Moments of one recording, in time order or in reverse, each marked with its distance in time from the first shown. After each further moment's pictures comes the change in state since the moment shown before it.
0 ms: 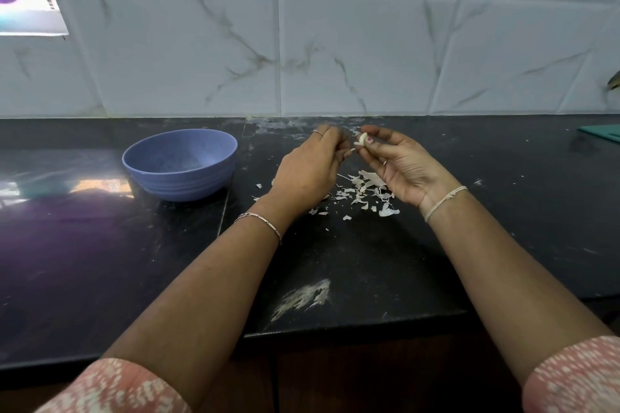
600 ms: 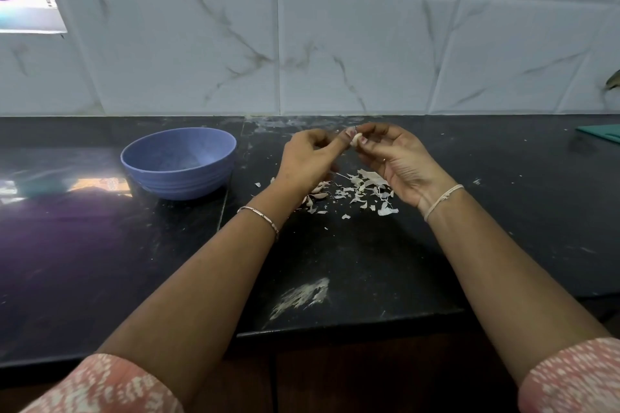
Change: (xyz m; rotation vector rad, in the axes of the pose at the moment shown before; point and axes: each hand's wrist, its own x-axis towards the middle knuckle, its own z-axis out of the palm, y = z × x) left_hand 0.009 0.007 -0.002 -0.707 0.038 -0.444; right_hand 0.001 0.002 0.001 -0.200 -0.048 -0.114
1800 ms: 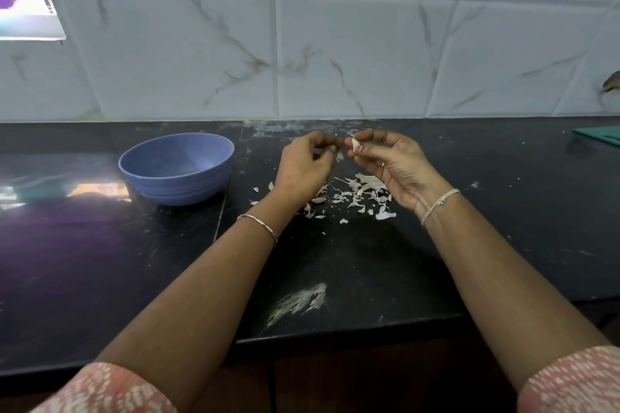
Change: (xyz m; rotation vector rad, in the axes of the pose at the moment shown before) left_hand 0.000 -0.005 0.000 0.144 0.034 0.105; right_hand -0.003 -0.002 0.003 0.002 0.080 0.032
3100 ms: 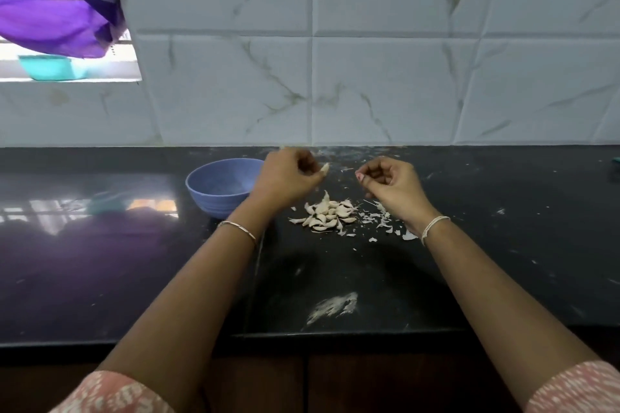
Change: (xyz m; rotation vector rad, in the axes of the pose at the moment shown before) left_hand -0.008 0.011 -0.089 0.448 0.037 0.040; right_hand -0.002 0.013 0.034 -0.604 -0.007 -0.275
